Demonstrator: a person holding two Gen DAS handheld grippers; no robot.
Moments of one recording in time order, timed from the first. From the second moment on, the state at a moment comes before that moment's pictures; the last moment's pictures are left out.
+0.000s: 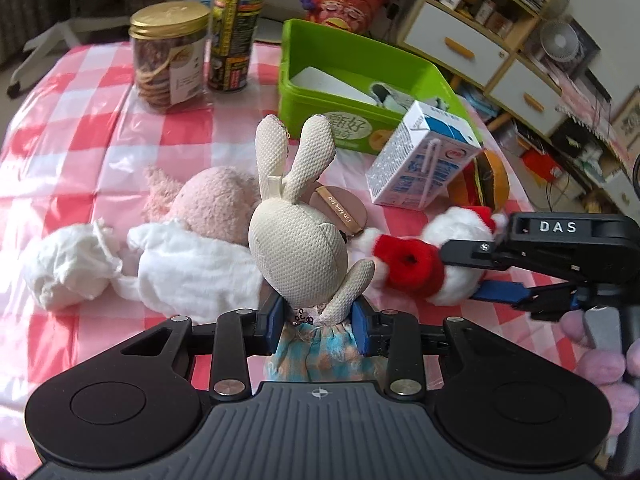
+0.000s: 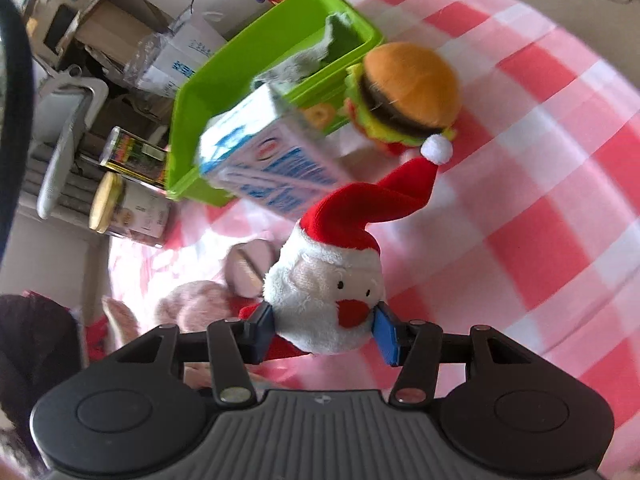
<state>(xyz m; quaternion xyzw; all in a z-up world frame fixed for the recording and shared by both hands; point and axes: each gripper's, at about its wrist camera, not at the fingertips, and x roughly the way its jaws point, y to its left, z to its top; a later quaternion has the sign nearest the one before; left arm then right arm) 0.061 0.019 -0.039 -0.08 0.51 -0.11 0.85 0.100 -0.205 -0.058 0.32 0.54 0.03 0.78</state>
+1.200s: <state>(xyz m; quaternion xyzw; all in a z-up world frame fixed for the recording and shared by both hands) 0.083 -0.021 -0.078 -0.11 0.50 -0.08 0.85 0.090 -0.270 -0.087 0.39 0.53 -0.02 0.75</state>
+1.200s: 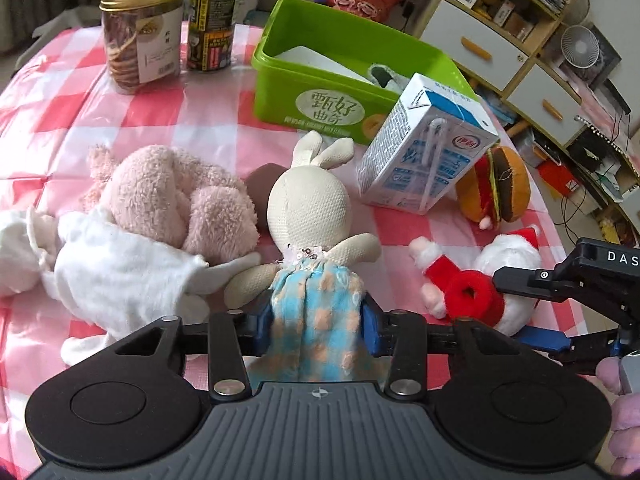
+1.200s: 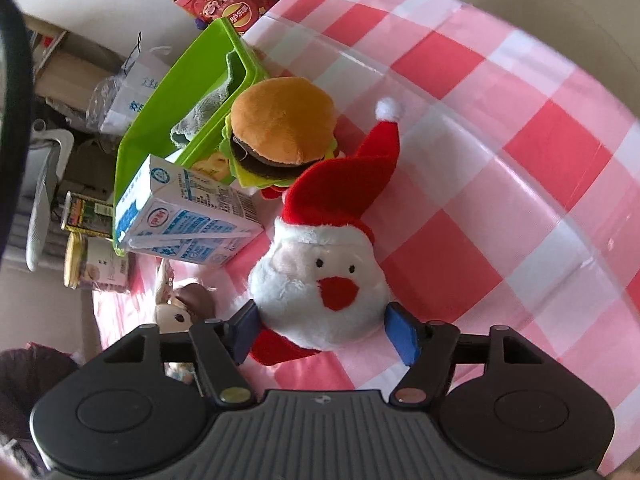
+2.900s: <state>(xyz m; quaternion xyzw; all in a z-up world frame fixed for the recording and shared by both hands) 0.270 -0.051 0.010 -0.07 0.34 -0.13 0.93 0.227 -0.291 -0.034 0.42 0.36 0.08 0.83</state>
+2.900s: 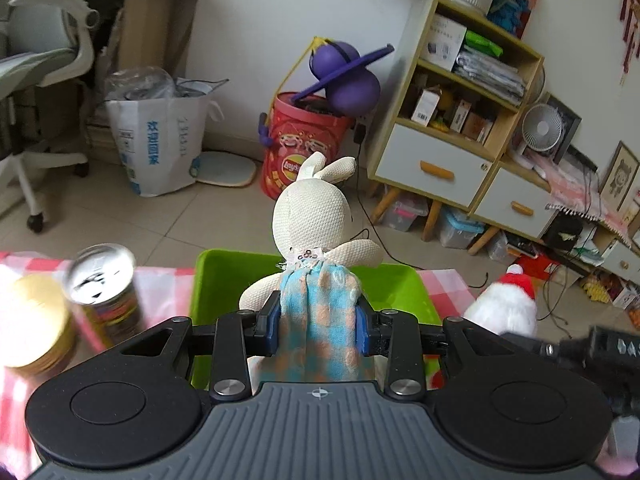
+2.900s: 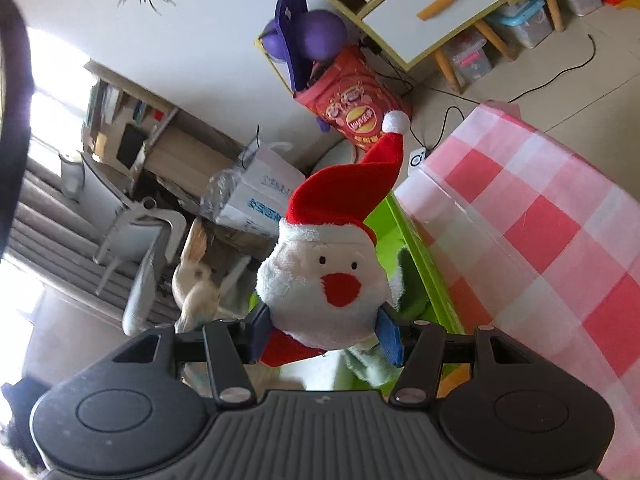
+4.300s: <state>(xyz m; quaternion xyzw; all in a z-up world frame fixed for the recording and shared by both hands) 0.253 -0.028 -0.016 -0.10 0.39 -0.12 0.91 0.217 -0.298 -0.029 0.37 0.37 0.07 0.85</state>
